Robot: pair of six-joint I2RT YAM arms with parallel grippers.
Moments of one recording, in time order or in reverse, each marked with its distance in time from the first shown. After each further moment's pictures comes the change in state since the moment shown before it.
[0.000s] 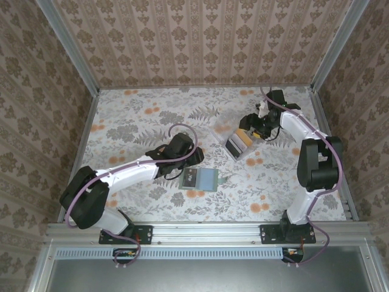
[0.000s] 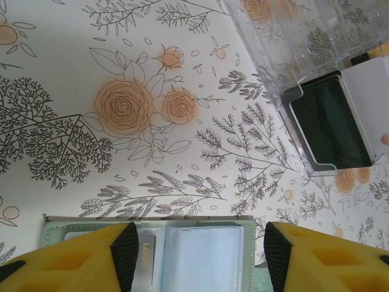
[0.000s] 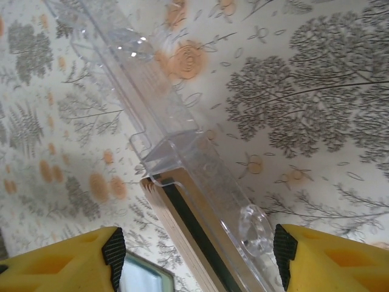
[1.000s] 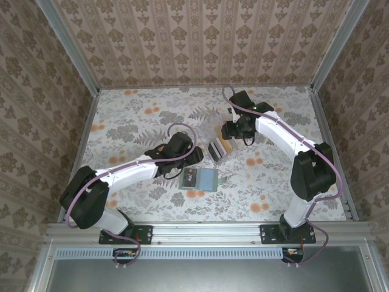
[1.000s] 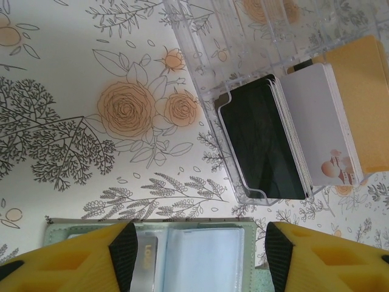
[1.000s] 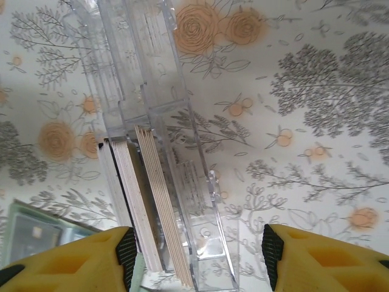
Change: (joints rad) left arm 0.019 0.000 0.000 0.000 0.014 0.000; right arm 0.358 -0.057 0.124 -0.191 0.492 -0.084
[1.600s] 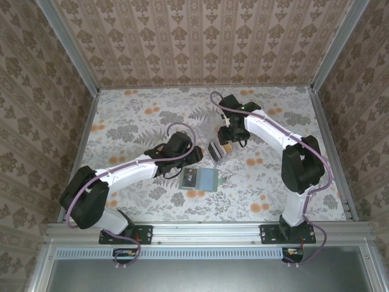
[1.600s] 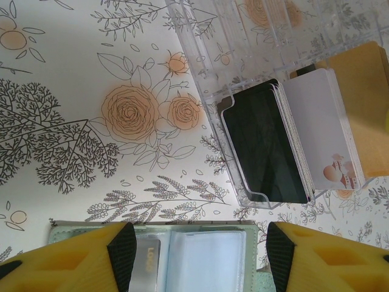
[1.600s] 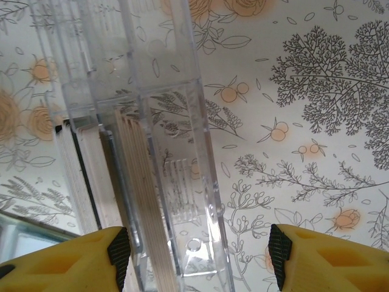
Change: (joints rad) left arm 0.006 0.000 0.000 0.001 0.000 0.000; right arm 0.054 0.122 0.072 -0.078 0.093 -0.063
